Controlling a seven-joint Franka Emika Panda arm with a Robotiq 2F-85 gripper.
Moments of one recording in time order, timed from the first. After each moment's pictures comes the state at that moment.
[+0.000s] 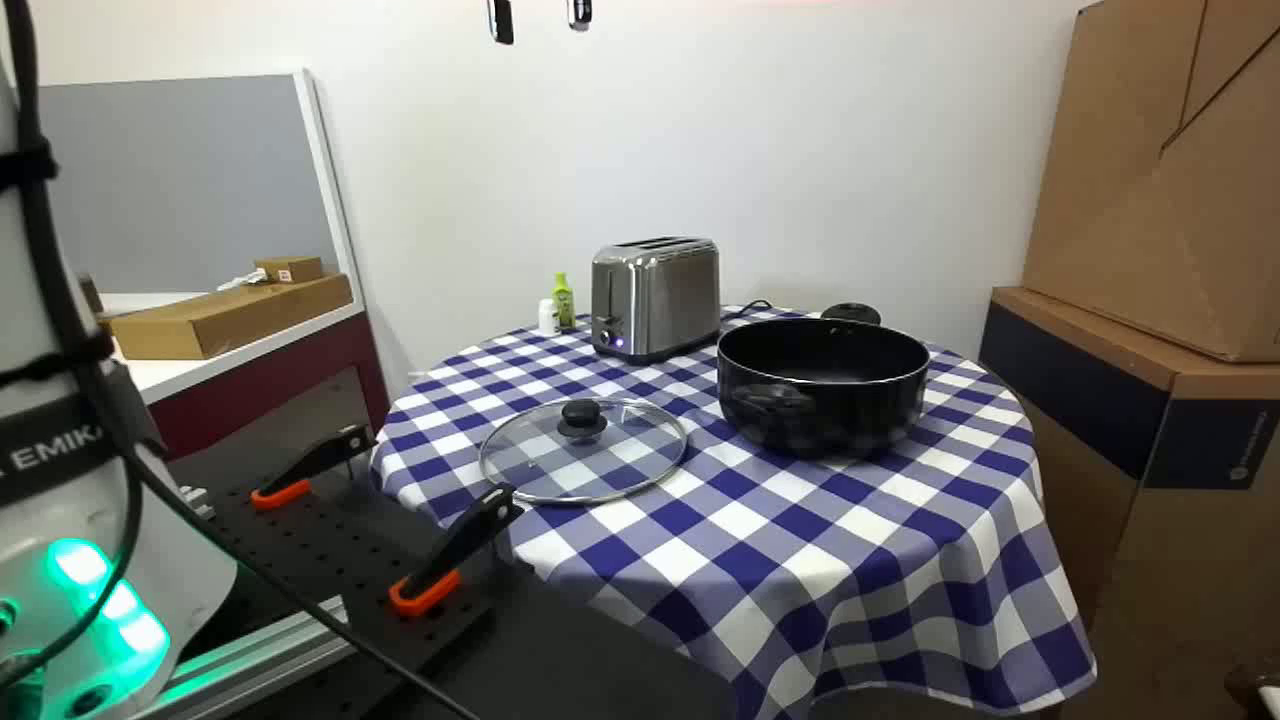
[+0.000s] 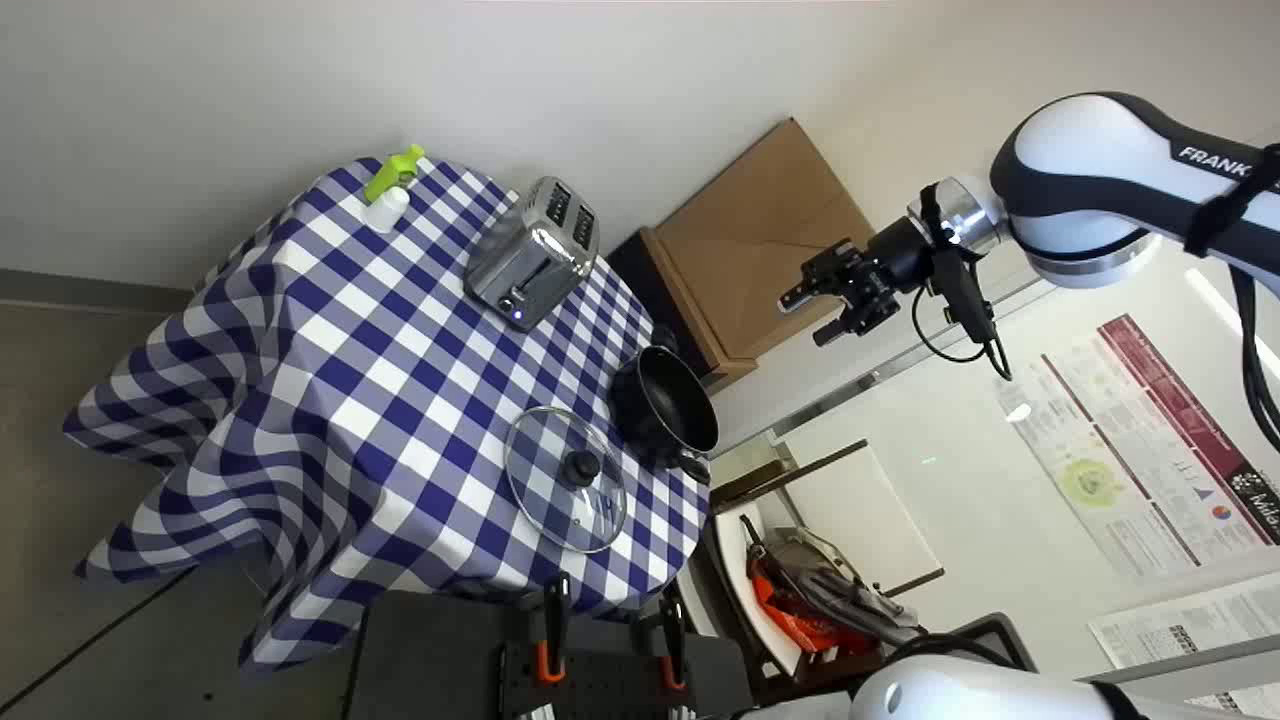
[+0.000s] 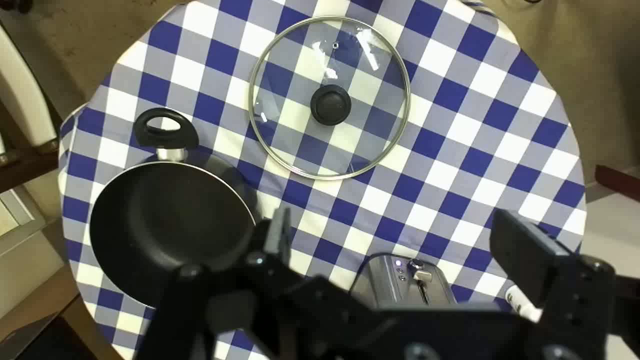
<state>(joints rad) -0.01 -0.42 0.00 -2.31 -0.02 1.88 -0.04</state>
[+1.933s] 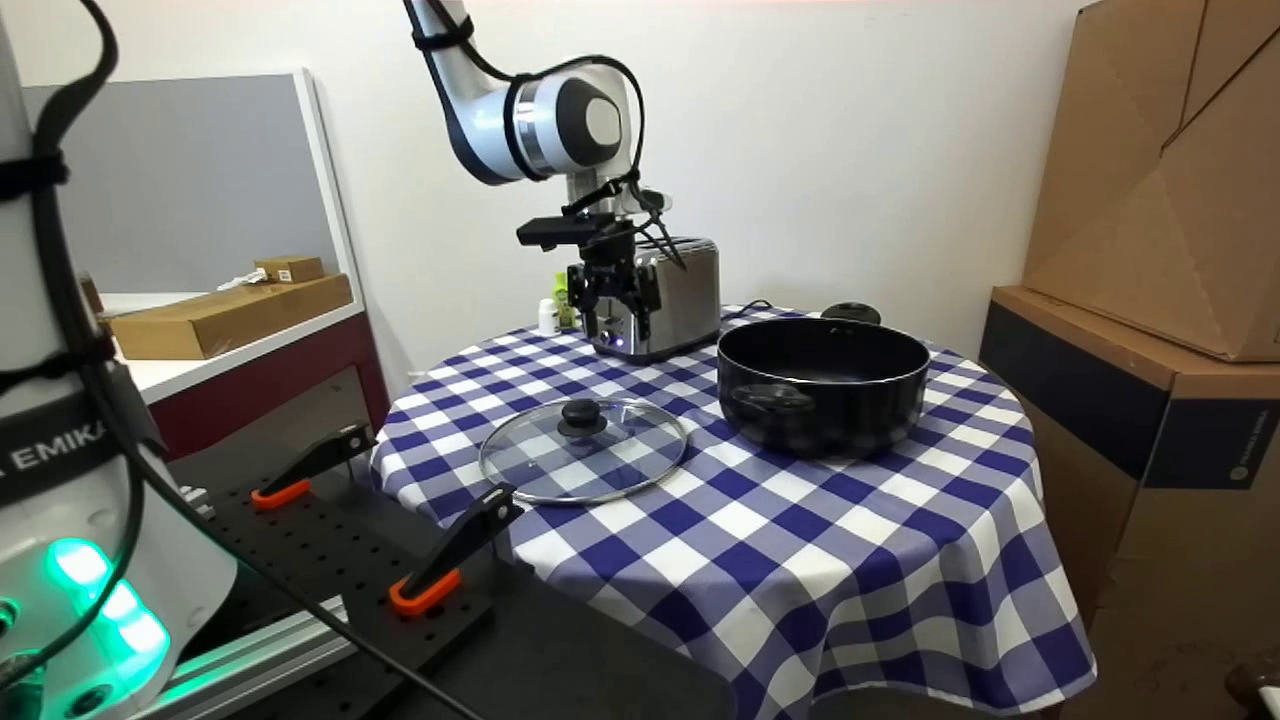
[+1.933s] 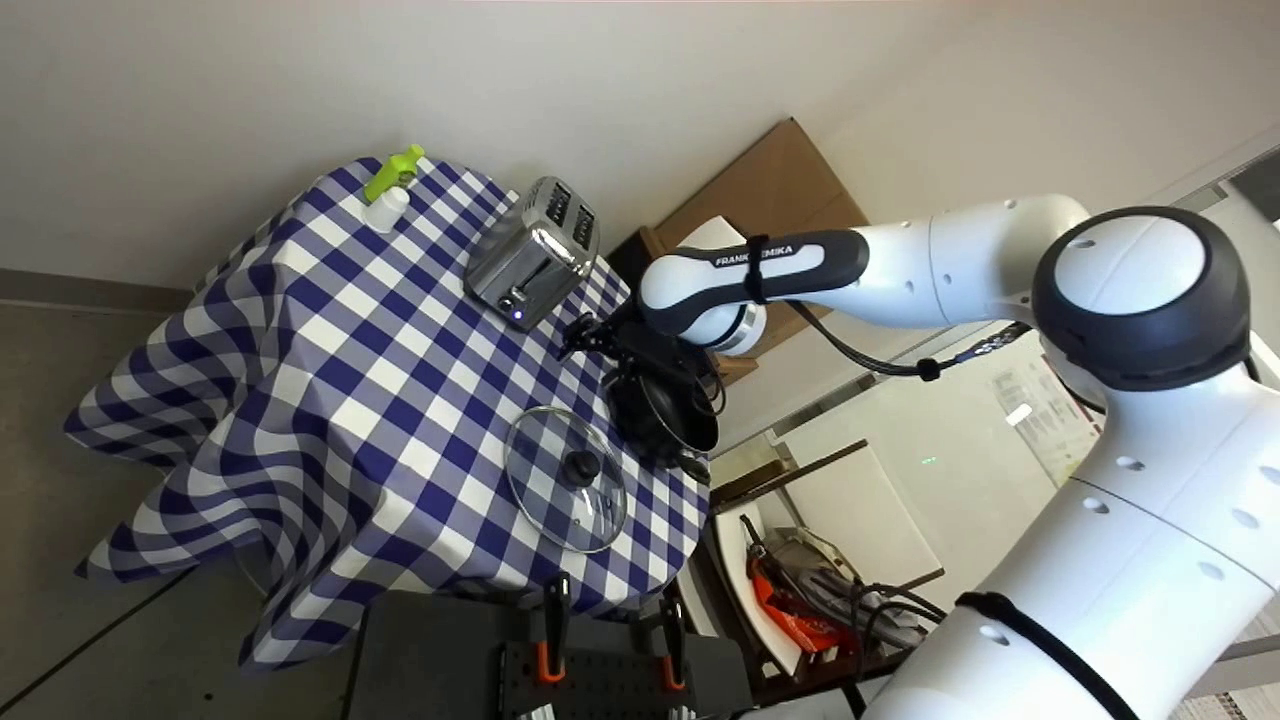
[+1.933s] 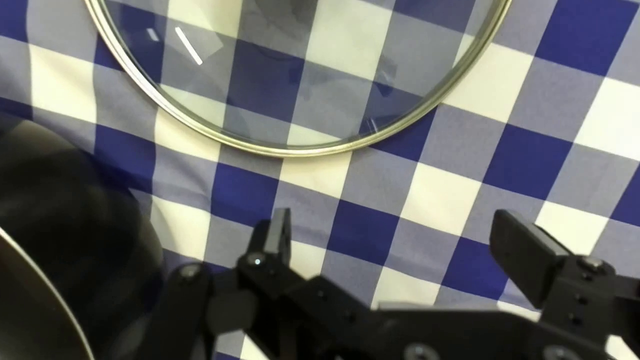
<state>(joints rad) 0.11 0.50 -0.04 -2.16 -0.13 2.64 0.24</state>
